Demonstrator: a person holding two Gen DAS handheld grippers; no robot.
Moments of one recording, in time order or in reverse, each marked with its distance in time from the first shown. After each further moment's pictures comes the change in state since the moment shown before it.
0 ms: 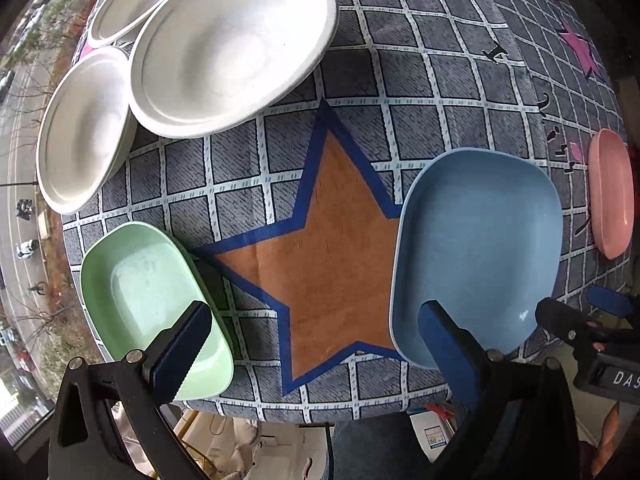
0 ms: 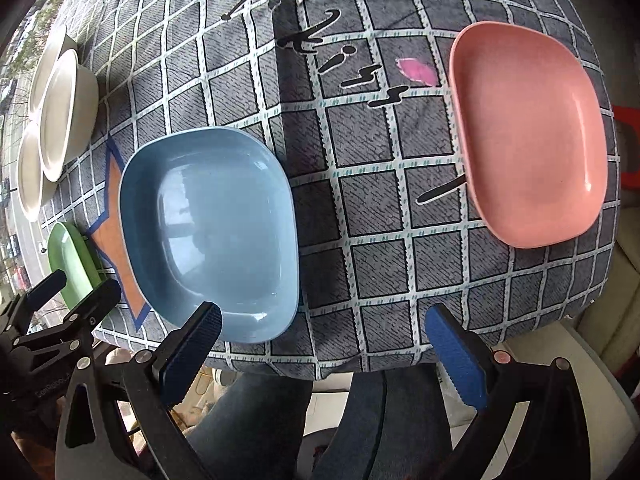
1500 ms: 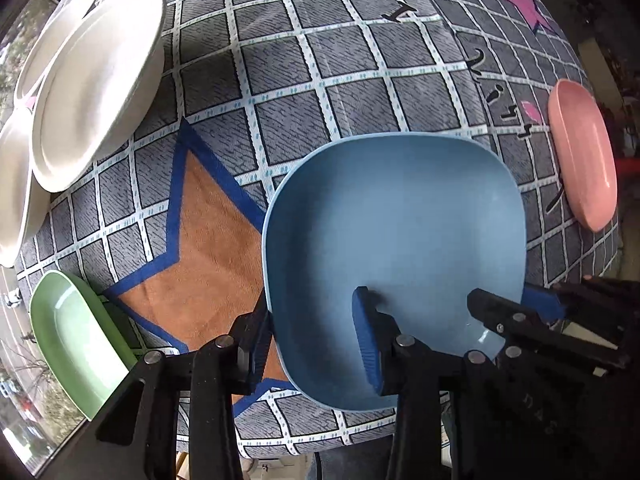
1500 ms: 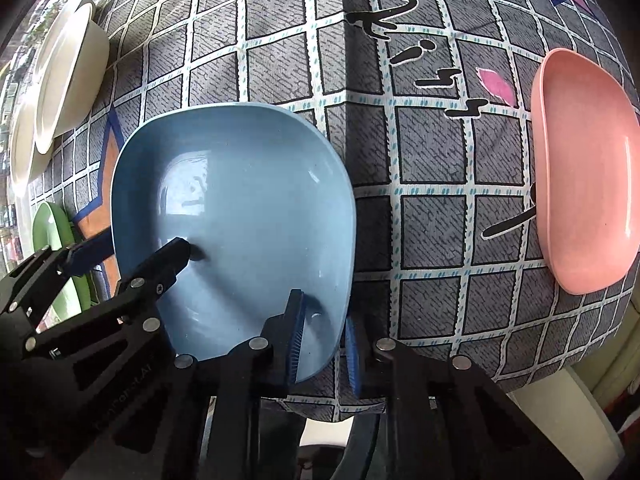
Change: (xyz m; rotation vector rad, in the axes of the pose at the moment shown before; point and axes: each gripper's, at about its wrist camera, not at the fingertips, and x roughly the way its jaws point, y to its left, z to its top) left arm 0.093 -0.123 0.091 0.139 -0.052 -0.002; right arm 0.032 0.029 0.029 -0.092 -0.028 -0.104
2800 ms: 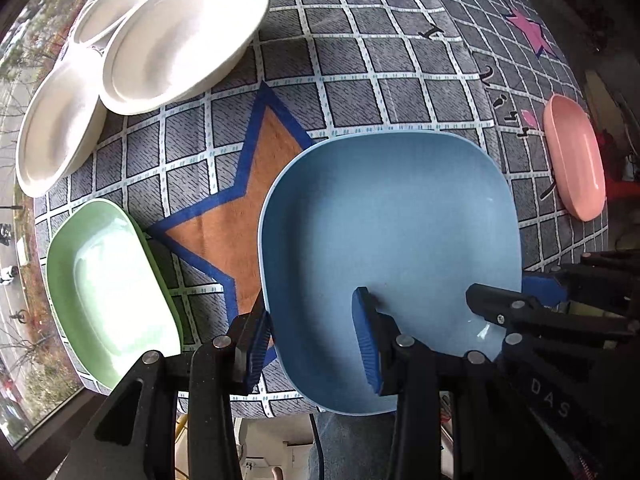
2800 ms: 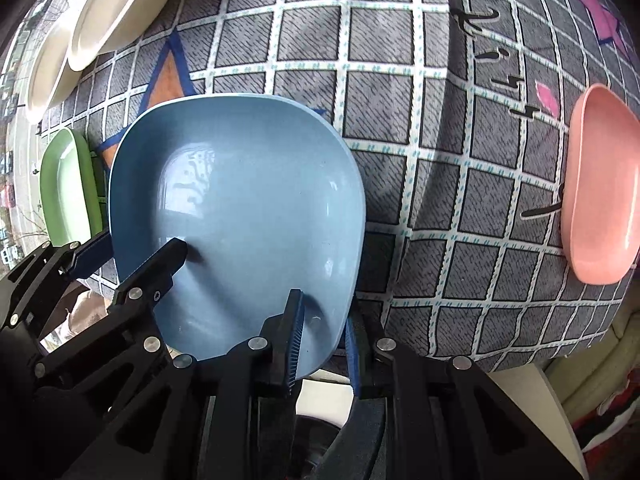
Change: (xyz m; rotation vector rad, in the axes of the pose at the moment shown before) left arm -0.005 0.030 -0.094 -0.092 -0.011 -0.075; right arm 0.053 0.102 -0.048 -0.153 0.056 0.023
